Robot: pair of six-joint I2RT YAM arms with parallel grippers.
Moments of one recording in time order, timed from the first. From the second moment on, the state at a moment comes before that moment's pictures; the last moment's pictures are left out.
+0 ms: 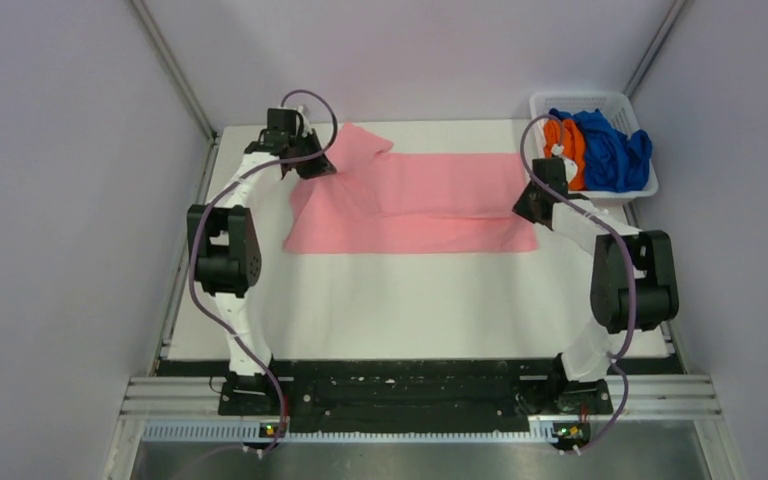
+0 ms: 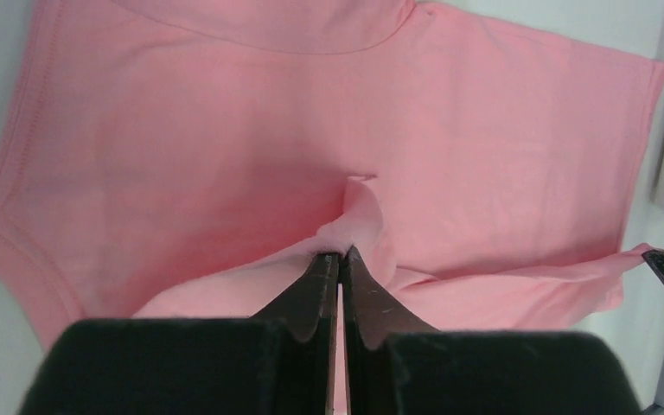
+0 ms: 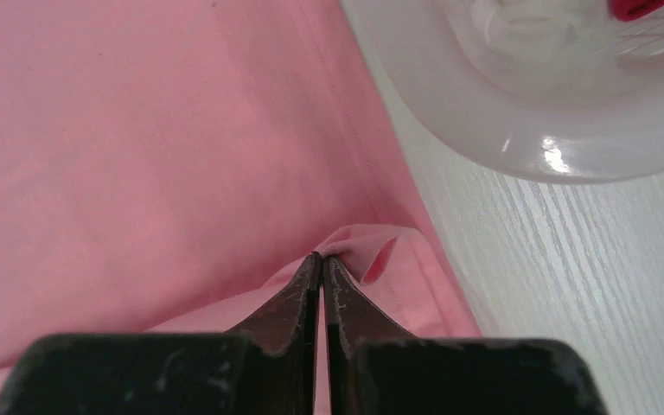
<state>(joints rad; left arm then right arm) -0.09 2.01 1.68 -0.43 0.33 -0.44 0.09 1.68 1.05 -0.17 0.16 0.58</state>
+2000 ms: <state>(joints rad) -0.21 1.58 1.20 -0.62 0.20 -0.52 0.36 1.35 0.79 -0.22 0.13 0.51</state>
